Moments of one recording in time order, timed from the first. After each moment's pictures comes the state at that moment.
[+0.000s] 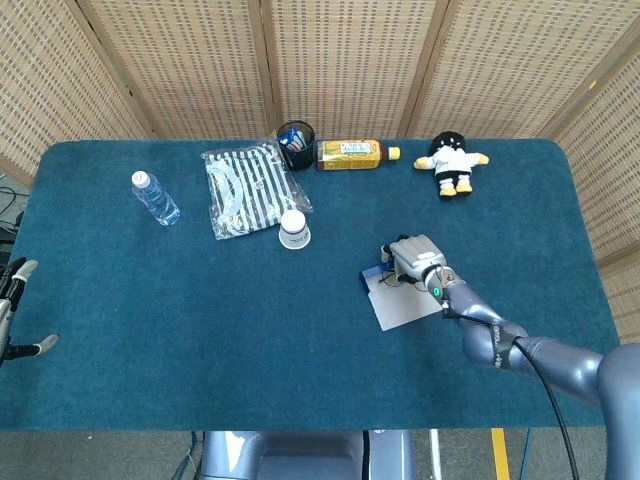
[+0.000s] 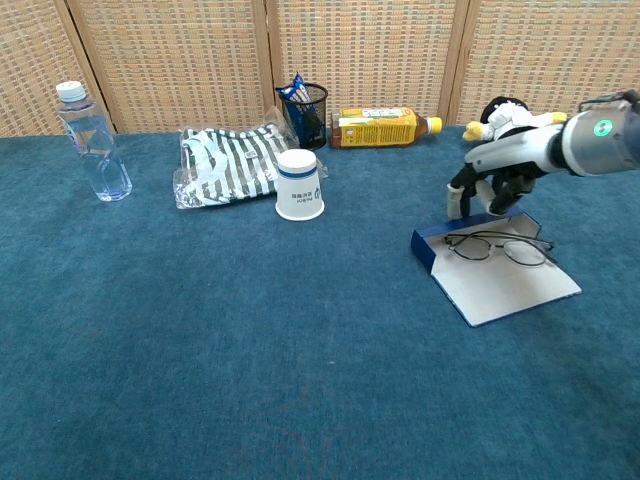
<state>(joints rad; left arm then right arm) -0.16 -0.93 -0.07 -1.79 1.28 1.28 0.02 1.07 -1.35 0.05 -1.33 -0.66 0.48 -0.34</state>
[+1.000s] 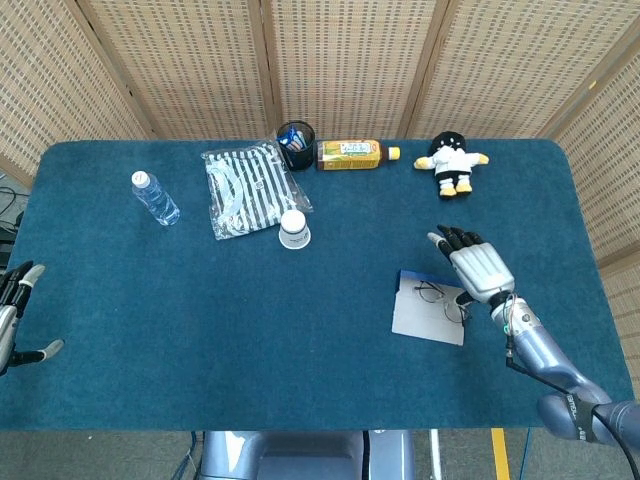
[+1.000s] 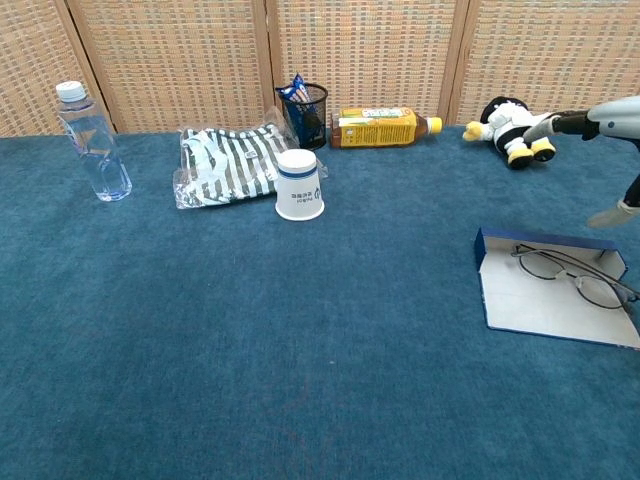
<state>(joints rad) -0.15 -0.93 -0.05 -1.81 1.34 1.32 0.03 0.75 -1.19 -0.01 -1.52 -1.15 0.95 -0.15</state>
